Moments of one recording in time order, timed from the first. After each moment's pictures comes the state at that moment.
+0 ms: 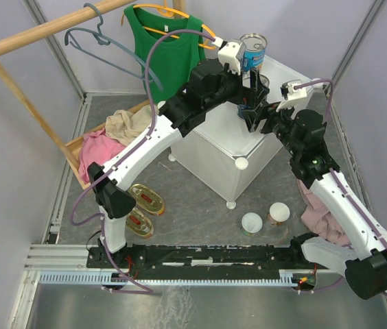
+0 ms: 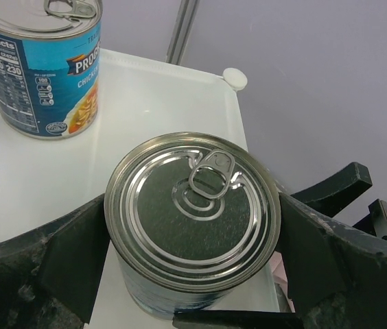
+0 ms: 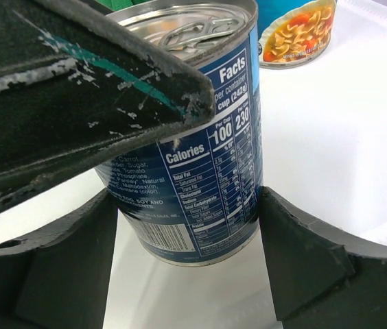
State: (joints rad) left arm -0.83 1.93 2.18 -0.34 0.03 -0.31; right arm 0.35 1.09 1.03 0.03 -0.04 0.20
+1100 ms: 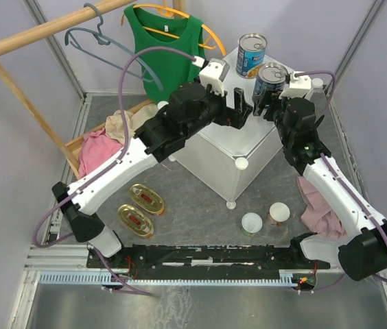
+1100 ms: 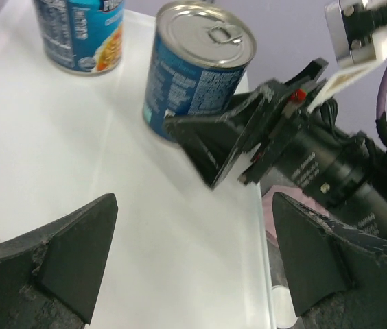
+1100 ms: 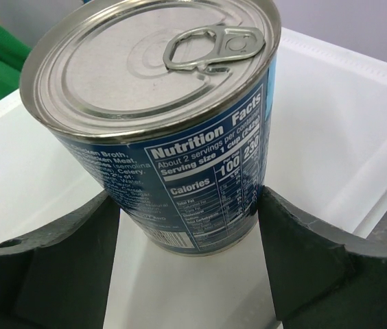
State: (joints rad) left arm -0.92 1.64 1.85 -0.33 -0.16 -0.29; right arm 0.35 1.22 1.11 0.05 0.28 0.20
